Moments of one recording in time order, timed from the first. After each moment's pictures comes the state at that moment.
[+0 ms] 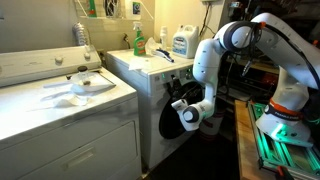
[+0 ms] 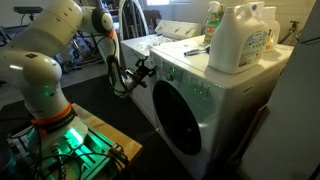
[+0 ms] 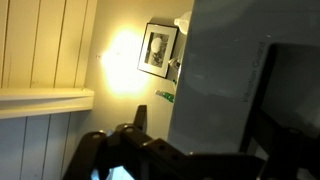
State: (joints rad) arm 0.19 0.98 0.10 -2.13 -2.34 0.85 1.42
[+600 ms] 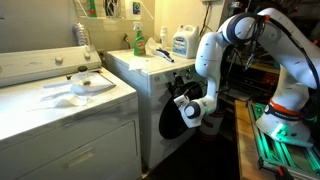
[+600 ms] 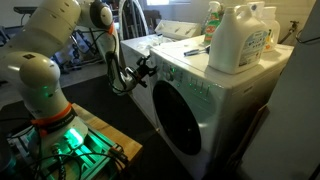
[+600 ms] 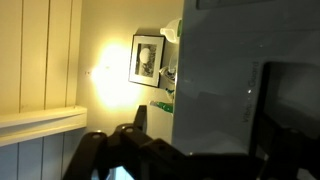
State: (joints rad) arm 0.14 0.90 0.15 -2.20 -2.33 0.91 1.50
